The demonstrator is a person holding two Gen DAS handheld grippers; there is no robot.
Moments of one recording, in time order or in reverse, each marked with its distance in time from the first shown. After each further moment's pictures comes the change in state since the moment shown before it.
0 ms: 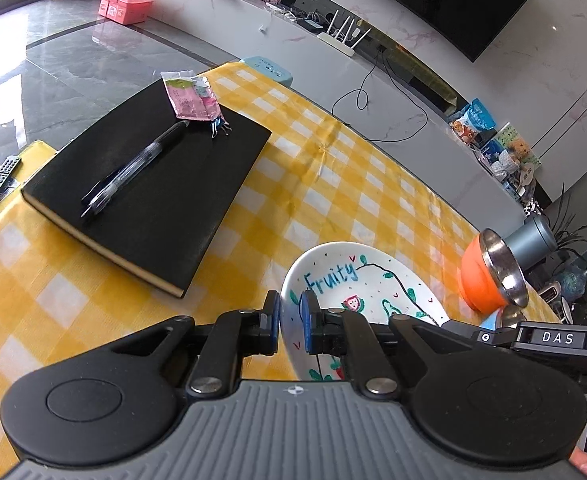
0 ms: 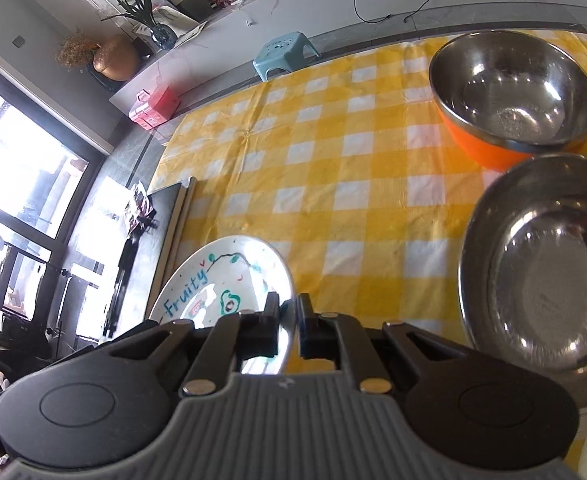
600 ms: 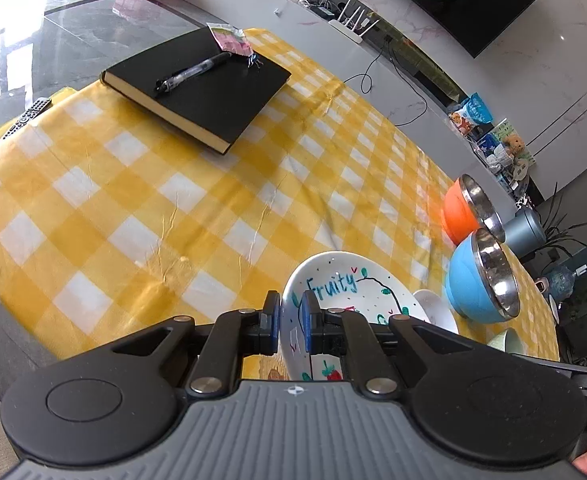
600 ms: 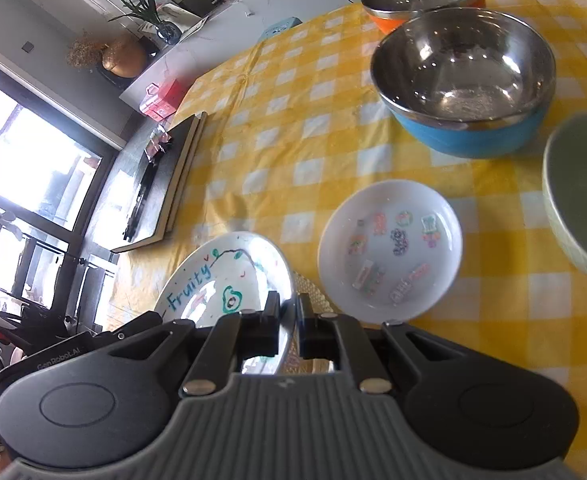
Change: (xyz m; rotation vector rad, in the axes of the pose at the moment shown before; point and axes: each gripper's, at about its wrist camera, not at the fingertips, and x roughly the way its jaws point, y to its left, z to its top) left arm -0.046 0.011 -0.082 -0.076 0.032 -0.019; right arm -0.056 -0.029 -0.115 0.051 0.011 0.029
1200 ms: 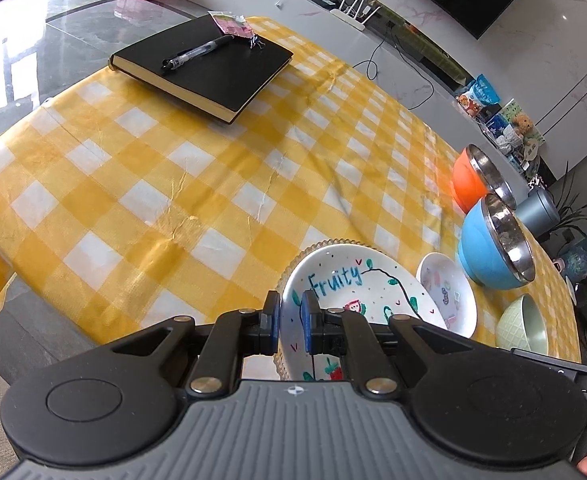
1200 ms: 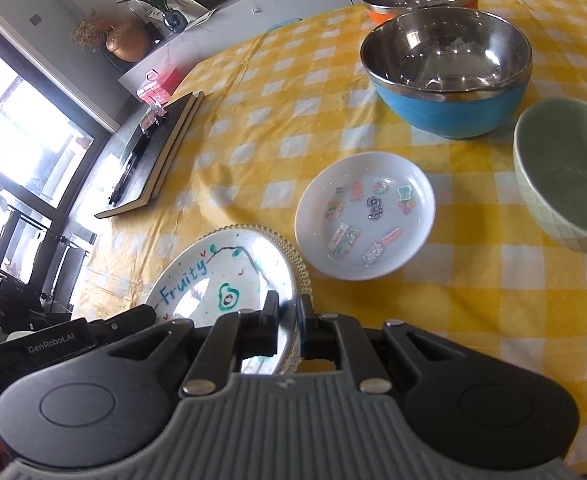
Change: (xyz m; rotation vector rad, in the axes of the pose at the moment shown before) left arm -0.003 -0.006 -0.027 0.054 0.010 0.056; right arm -0.002 0.001 -0.025 -0.123 -0.018 -0.061
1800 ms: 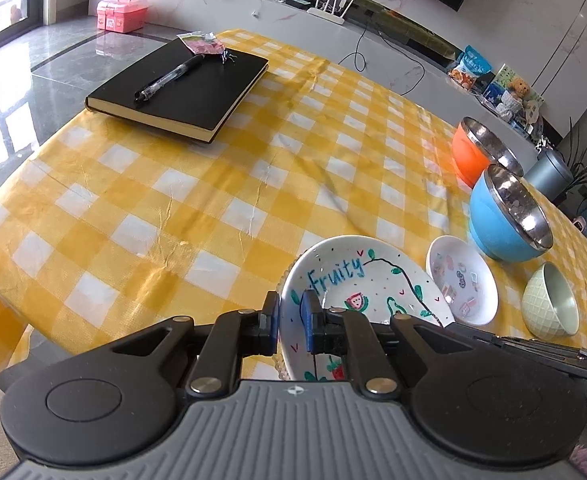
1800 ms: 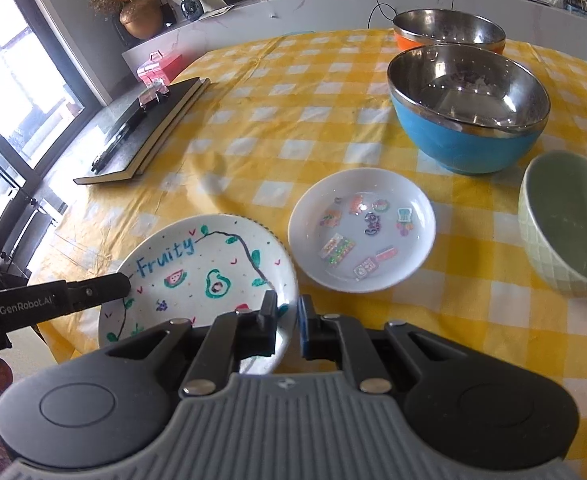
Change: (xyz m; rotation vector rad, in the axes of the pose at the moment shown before) left arm 0.005 -0.022 0.000 0.170 -0.016 0.074; right arm 0.010 0.016 -0.012 -0.175 -0.040 -0.107
